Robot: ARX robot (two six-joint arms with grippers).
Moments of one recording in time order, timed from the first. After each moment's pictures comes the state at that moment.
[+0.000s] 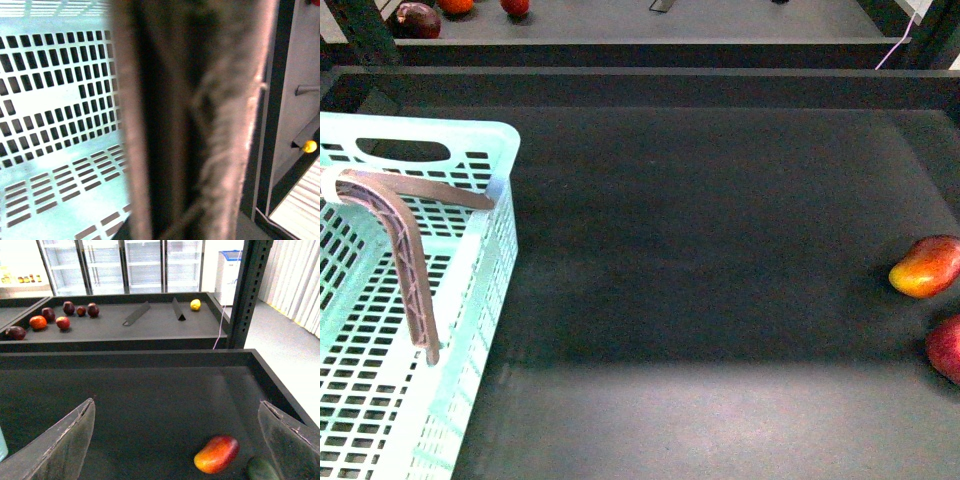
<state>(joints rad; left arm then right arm) 0.14 1.59 0.72 0.05 0.16 -1.22 0.00 0.01 0.02 0.00 0.00 0.00</state>
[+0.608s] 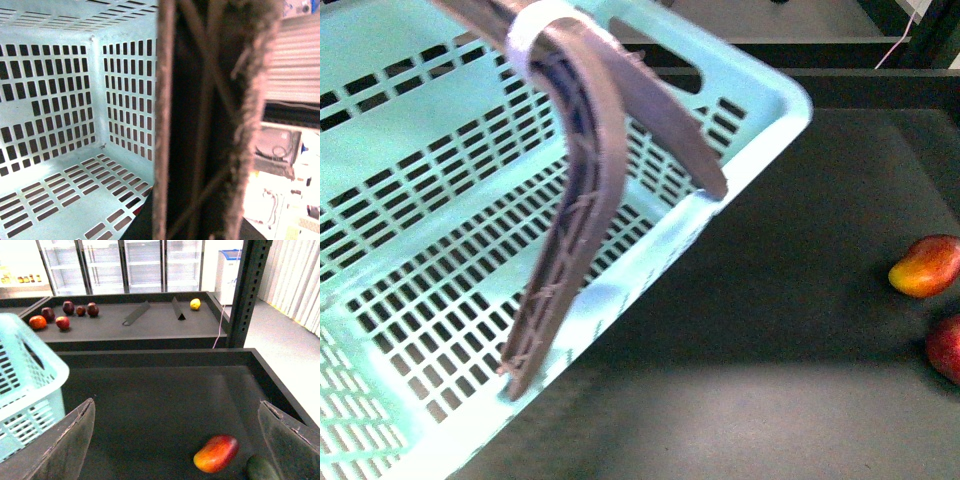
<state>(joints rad) -0.34 1.42 0.92 -0.06 0.14 -1.20 0.00 0.01 0.02 0.00 0.00 0.00</state>
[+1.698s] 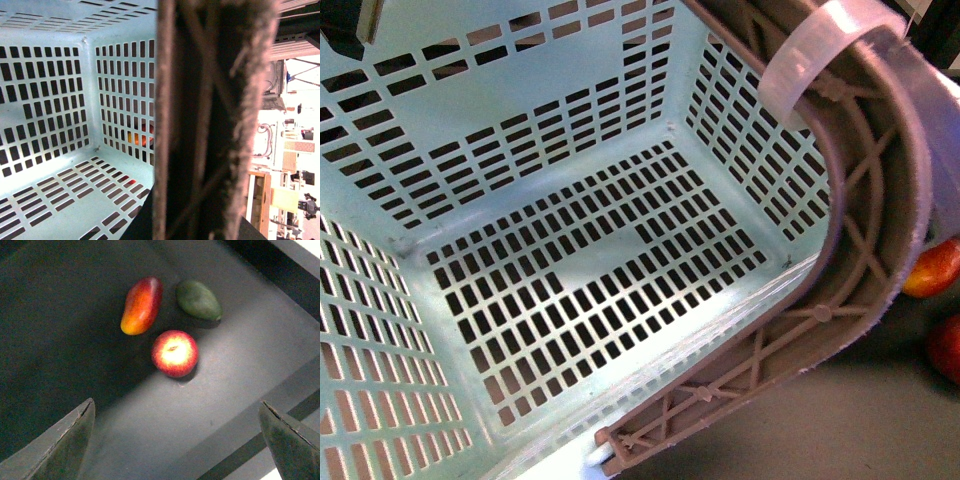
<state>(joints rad) -0.54 1.42 0.96 -0.03 0.14 -1.14 -0.23 1.07 0.17 0.19 0.14 0.36</state>
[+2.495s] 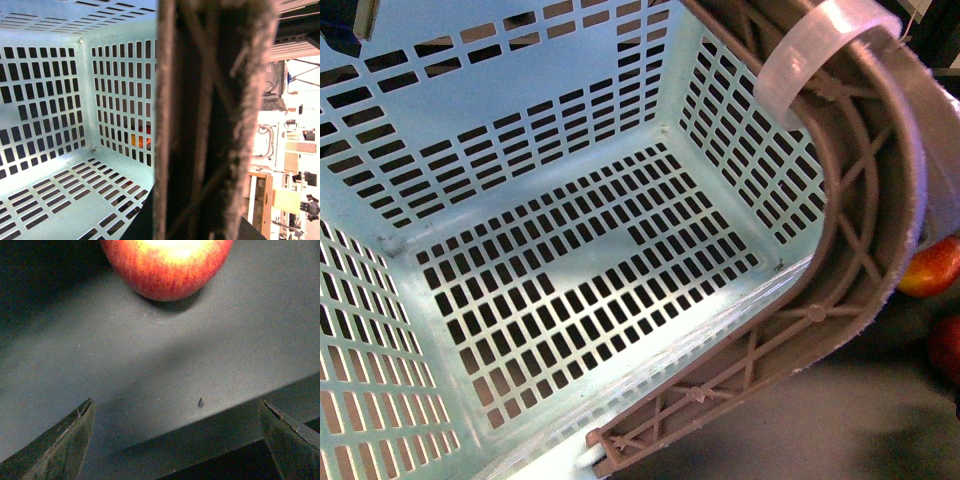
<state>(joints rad) -0.54 1.42 0.96 -0.03 0.14 -1.14 -0.28 2.25 0.53 0.60 0.10 0.07</state>
